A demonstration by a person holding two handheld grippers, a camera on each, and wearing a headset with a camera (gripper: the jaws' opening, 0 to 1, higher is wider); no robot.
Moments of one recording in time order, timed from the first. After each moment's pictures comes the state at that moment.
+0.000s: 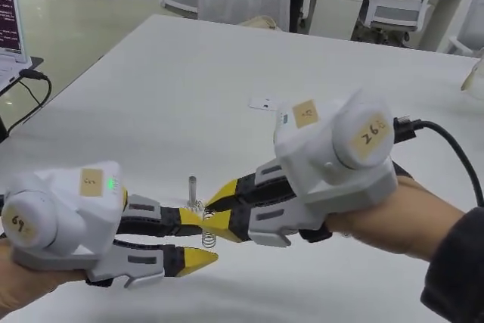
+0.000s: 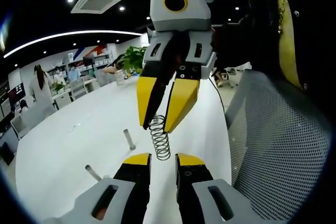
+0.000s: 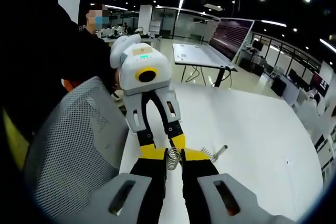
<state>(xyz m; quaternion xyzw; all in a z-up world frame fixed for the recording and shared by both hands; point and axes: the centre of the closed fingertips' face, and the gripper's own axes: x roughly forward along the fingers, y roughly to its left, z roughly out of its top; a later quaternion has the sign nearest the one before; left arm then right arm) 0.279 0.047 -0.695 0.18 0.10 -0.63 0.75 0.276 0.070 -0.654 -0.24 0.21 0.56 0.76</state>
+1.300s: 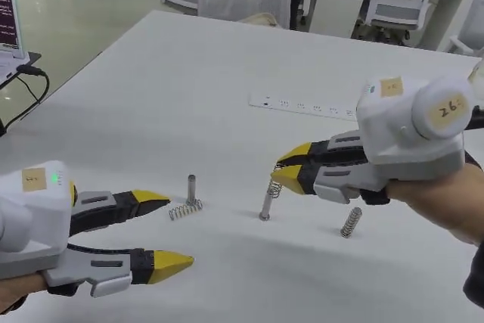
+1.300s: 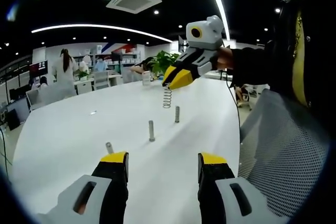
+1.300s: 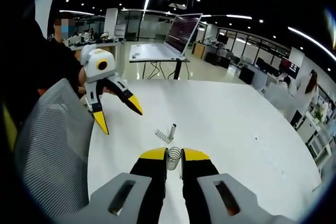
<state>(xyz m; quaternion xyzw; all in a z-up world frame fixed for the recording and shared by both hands) 0.302 0.083 -0.694 0.09 0.12 -0.56 0.82 0.336 -0.015 -0.643 -0.22 0.21 0.44 0.84</state>
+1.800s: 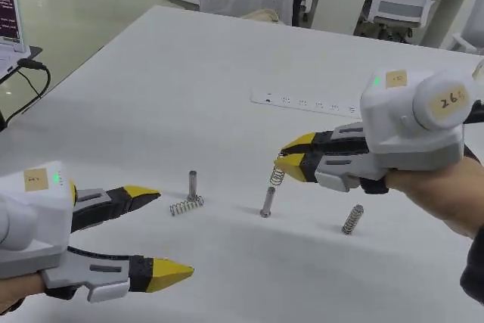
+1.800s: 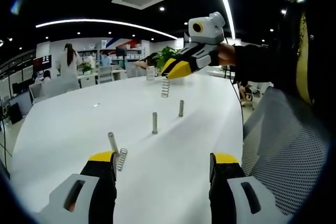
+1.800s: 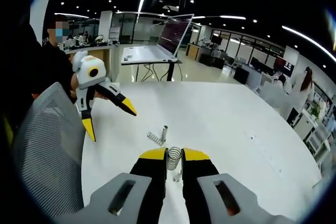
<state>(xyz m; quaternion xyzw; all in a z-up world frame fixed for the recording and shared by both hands) 0.305 0.089 -0.709 0.09 0.14 -0.54 0.82 0.350 -0.019 -0.642 -0.20 0.20 0.43 0.86</state>
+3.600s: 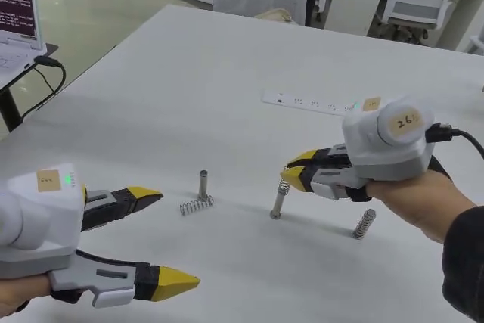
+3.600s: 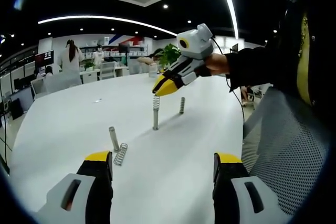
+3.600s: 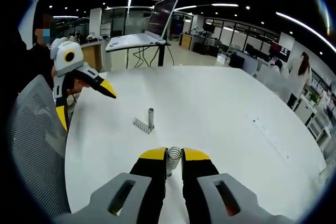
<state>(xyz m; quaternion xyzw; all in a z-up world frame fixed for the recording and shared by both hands) 0.303 0.095 -0.714 0.08 0.16 -0.54 0.83 0.385 -0.031 -0.696 -0.19 0.25 0.40 0.86</state>
